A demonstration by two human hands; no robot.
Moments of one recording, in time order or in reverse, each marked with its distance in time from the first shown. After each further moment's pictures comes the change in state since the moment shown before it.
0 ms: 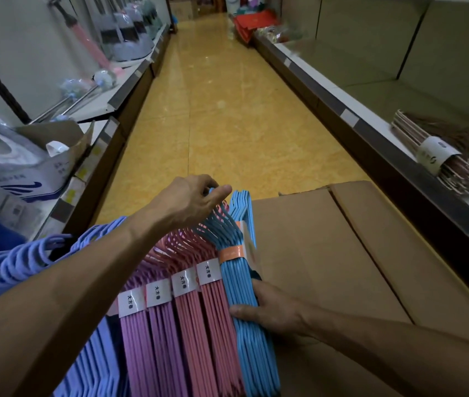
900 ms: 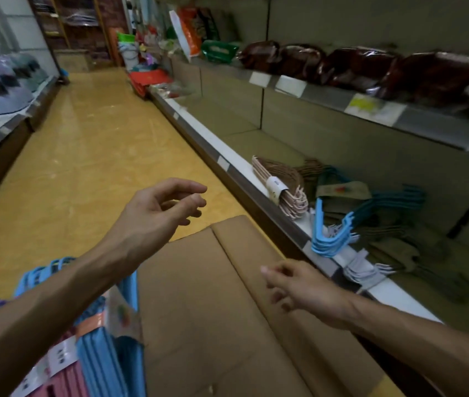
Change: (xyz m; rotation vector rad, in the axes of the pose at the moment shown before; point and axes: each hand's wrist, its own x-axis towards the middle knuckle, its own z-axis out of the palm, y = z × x) left_hand -0.015 0.211 0.024 -0.774 0.049 0.331; right_hand -0.225 -0.006 -0.164 0.228 0.653 0.183
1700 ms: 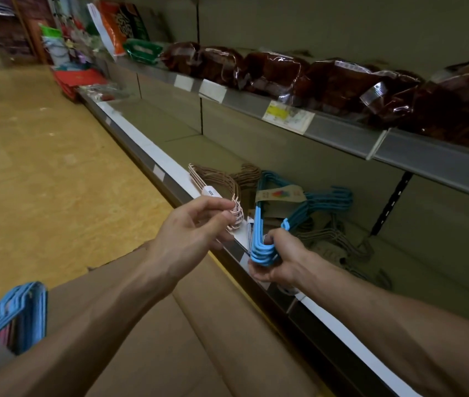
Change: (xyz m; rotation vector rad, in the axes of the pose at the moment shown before) left_hand 0.047 0.015 0.150 -0.128 -0.209 0.034; right_hand 0.049 -0.001 -0.106 0.953 0.476 0.315
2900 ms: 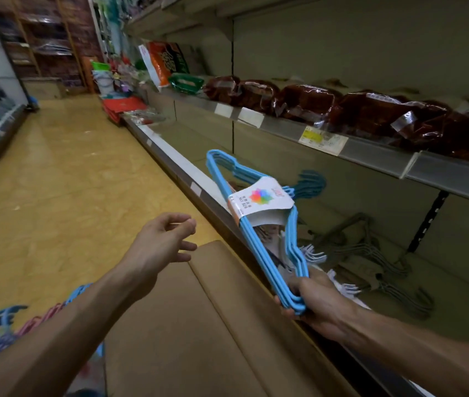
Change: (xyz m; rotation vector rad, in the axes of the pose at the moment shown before) left_hand -0.024 -0.004 -0.091 0.034 0.224 -0.270; right_hand -0.040 0.053 -0.006 -0.343 -0.178 -0.289
